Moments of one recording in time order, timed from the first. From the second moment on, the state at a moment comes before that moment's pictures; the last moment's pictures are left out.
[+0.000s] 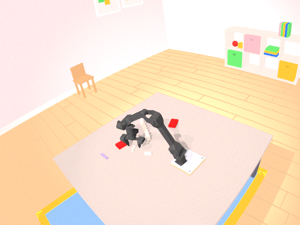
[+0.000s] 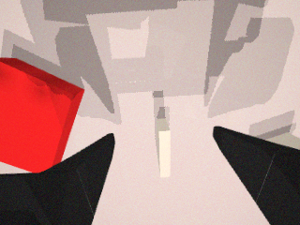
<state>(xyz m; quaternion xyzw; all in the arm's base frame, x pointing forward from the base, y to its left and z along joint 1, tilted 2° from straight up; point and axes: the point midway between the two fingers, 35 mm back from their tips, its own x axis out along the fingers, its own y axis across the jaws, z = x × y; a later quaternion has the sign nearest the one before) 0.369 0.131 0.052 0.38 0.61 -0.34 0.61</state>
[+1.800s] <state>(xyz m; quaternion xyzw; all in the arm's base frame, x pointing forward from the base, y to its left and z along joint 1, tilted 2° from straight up) 0.365 0.118 0.148 0.38 0.60 -0.34 0.61</state>
